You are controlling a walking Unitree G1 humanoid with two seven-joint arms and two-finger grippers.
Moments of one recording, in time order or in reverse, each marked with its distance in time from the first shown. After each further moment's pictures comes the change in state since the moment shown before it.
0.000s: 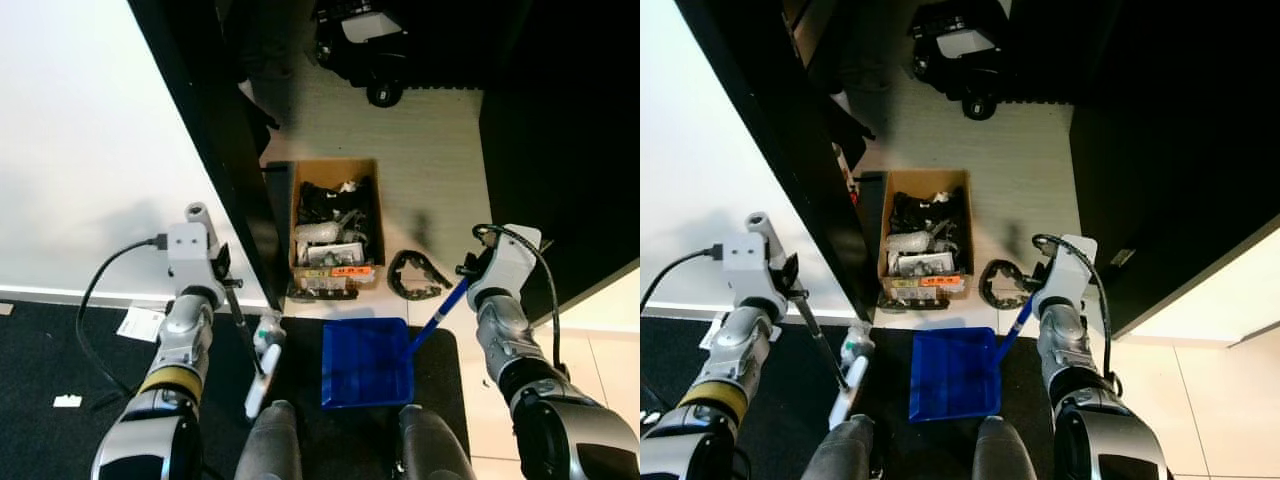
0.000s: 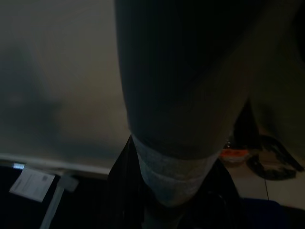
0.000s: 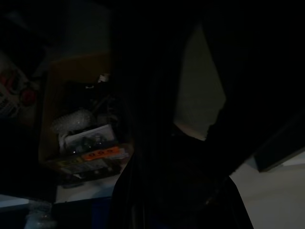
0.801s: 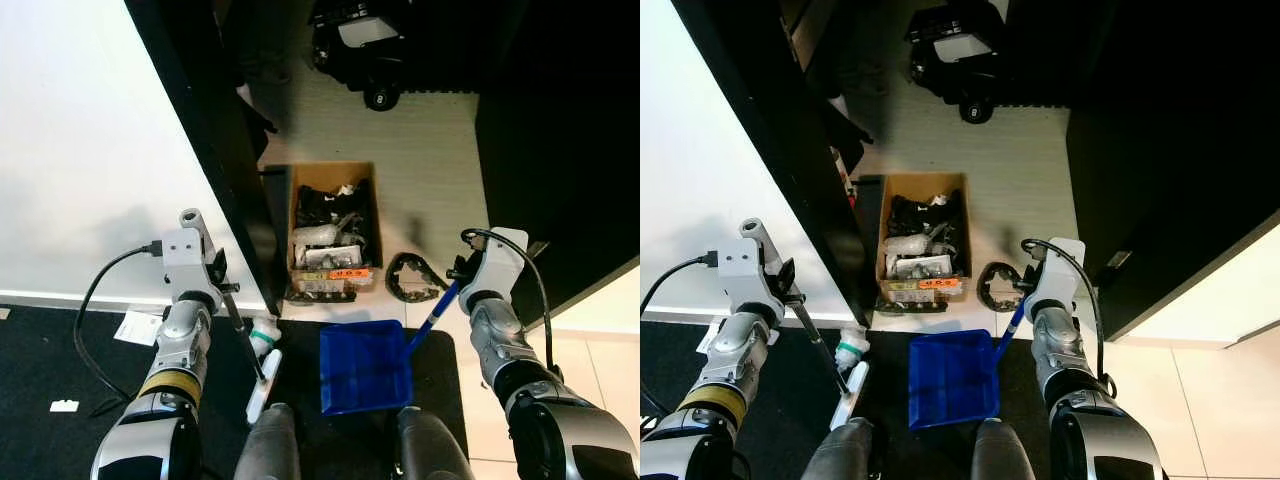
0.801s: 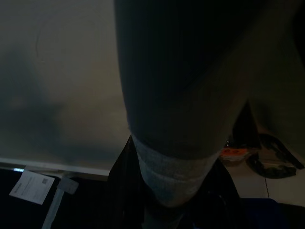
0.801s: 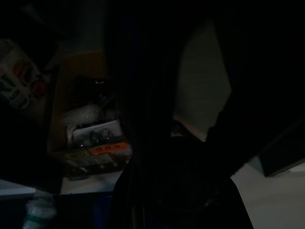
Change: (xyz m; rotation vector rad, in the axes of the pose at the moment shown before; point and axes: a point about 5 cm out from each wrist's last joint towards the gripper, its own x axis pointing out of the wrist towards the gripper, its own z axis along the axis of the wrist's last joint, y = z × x) left arm 0.002 -0.005 -0.001 0.044 0.013 -0.022; right arm -0.002 0.009 -0.007 -0.022 0.026 0.068
